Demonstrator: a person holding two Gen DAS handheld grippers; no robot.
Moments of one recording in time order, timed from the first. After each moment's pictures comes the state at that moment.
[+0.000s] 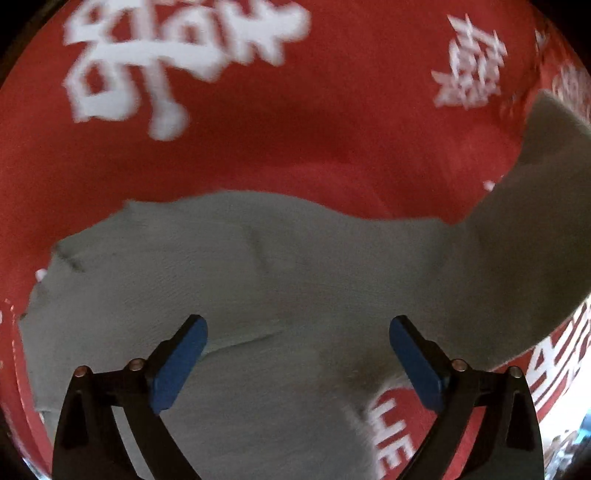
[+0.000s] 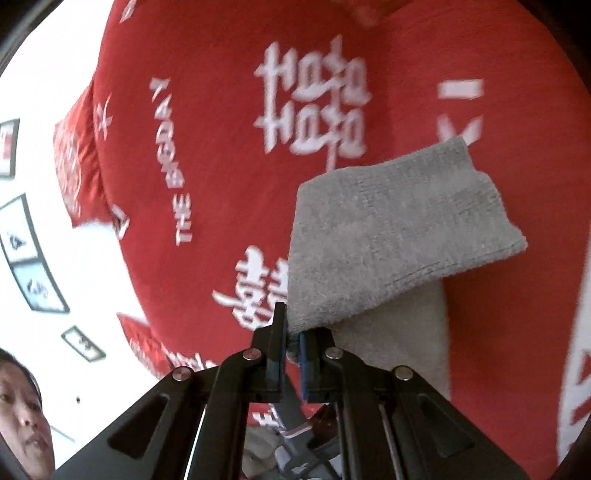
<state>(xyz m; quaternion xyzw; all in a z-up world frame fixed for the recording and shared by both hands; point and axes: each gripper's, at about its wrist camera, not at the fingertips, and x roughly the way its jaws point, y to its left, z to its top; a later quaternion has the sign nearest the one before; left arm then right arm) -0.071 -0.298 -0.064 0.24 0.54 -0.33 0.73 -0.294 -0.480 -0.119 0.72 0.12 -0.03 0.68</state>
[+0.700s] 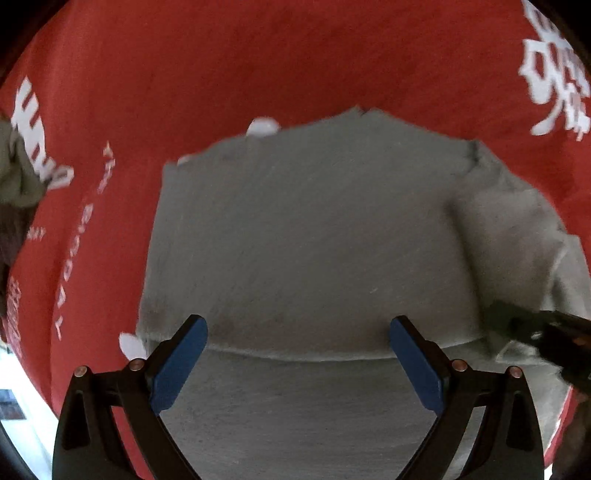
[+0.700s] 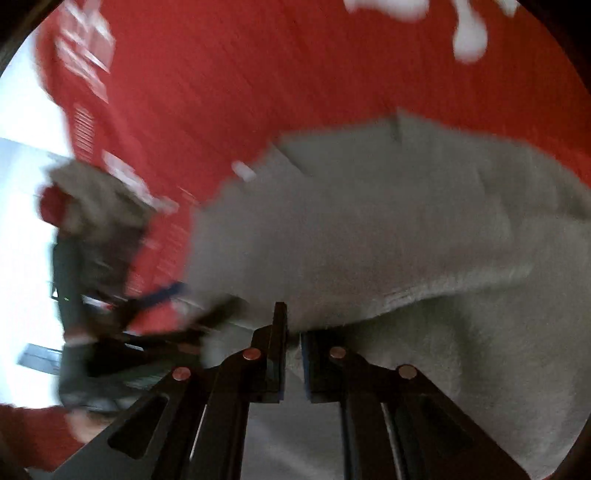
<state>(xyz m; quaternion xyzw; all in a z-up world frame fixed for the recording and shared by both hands) 0.024 -0.041 -0.101 0.15 0.60 -0.13 0.77 -0.034 -0.209 -0.166 0.34 0.56 0.11 0.75</state>
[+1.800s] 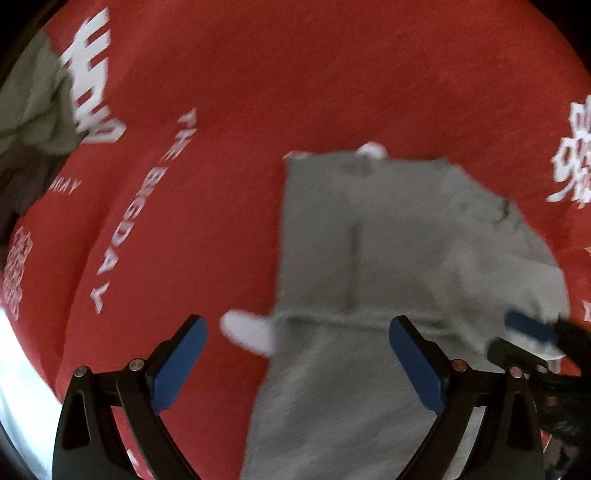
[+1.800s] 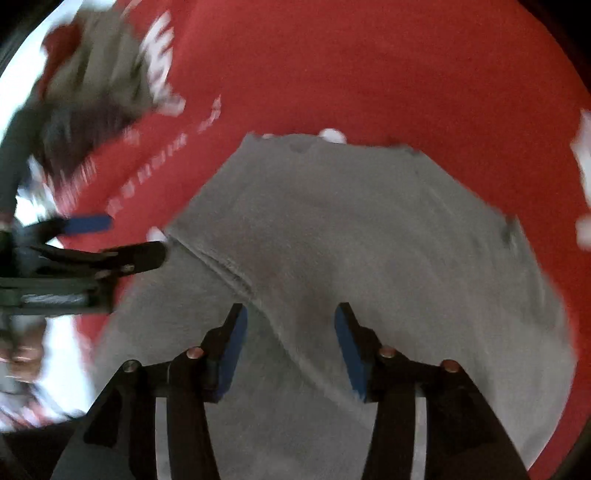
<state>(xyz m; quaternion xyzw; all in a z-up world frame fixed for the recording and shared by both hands) 0.049 0.052 -0.054 0.08 0.59 -0.12 0.80 -0.034 -0.125 -0.109 0.15 0.57 0.13 0.80</state>
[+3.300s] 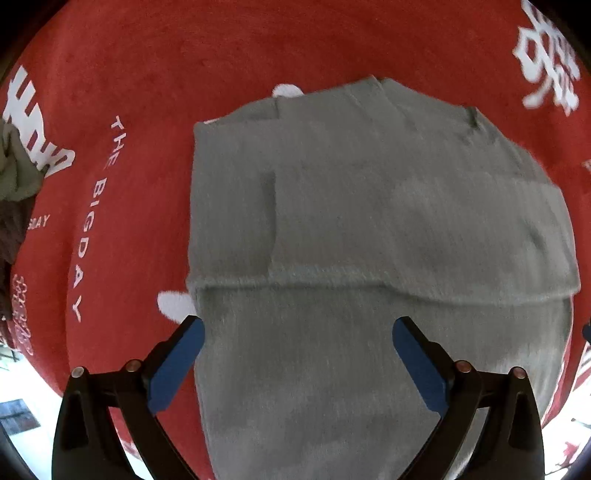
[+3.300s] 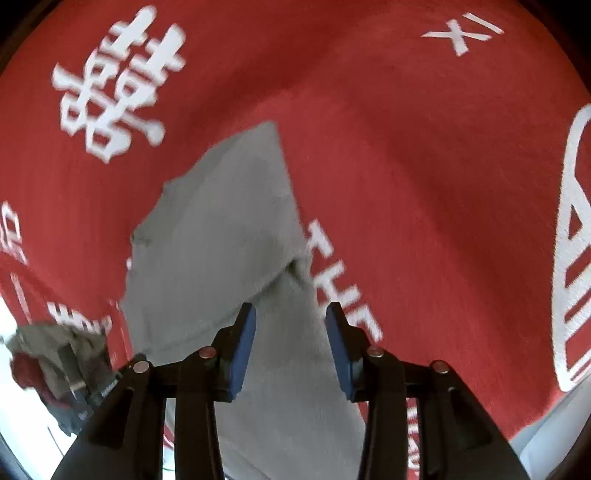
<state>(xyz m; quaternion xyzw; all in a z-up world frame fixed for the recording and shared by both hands) 0.046 0.007 -0.082 0.19 0.64 -0.16 0.73 -0.224 -0.327 -0.122 0.49 0.53 -0.16 0.68</state>
